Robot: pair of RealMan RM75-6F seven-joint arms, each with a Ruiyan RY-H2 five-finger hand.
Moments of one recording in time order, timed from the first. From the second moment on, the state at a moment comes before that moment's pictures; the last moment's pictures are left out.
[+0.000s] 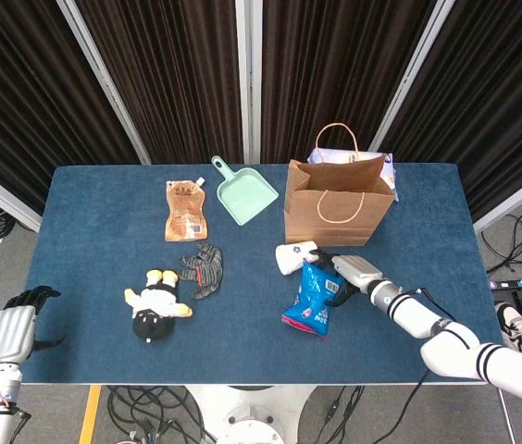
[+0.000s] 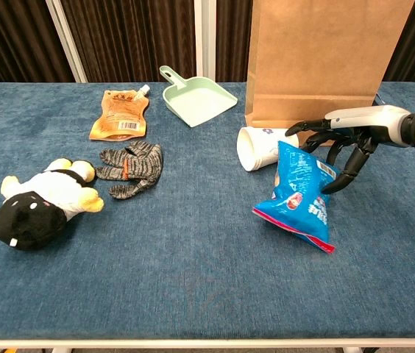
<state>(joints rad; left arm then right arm) -0.09 -1.35 -0.05 -1.43 1.36 1.37 0.03 0.82 -1.41 0.10 -1.28 -1.41 0.50 0.55</state>
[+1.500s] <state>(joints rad) -0.09 -1.34 -0.05 -1.44 1.38 1.38 0.03 0.64 -1.01 0.29 -1.68 -1.58 1.35 0.17</state>
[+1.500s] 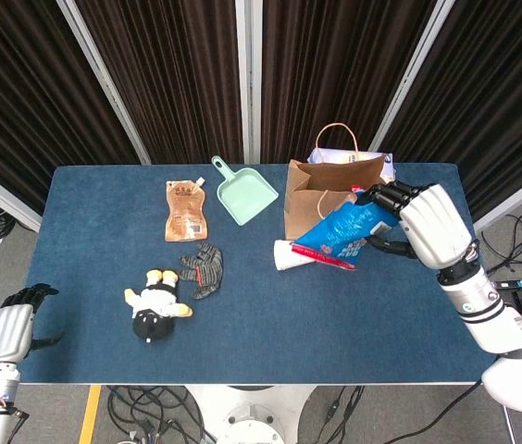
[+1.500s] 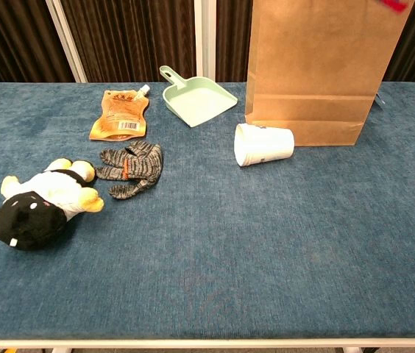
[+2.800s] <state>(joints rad) -0.10 -1.34 -0.05 -1.44 1.35 1.36 0.04 0.89 -1.30 0.31 -1.08 -1.40 1.12 -0.10</state>
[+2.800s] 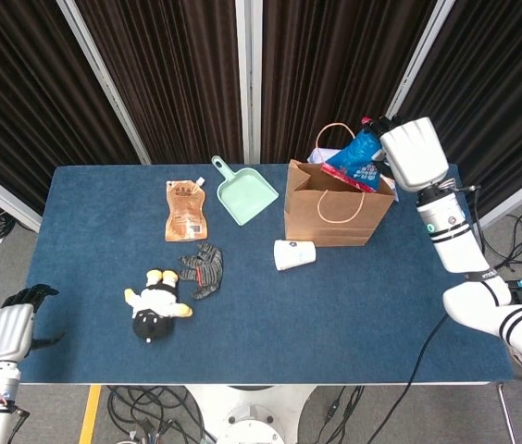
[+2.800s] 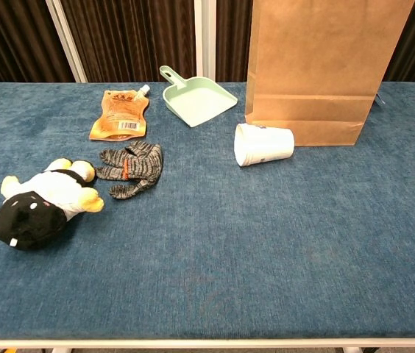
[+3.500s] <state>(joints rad) -0.10 -1.34 -0.06 -1.44 1.36 1.36 0.04 0.80 -1.36 0.22 -0.97 -1.52 1.32 0.05</state>
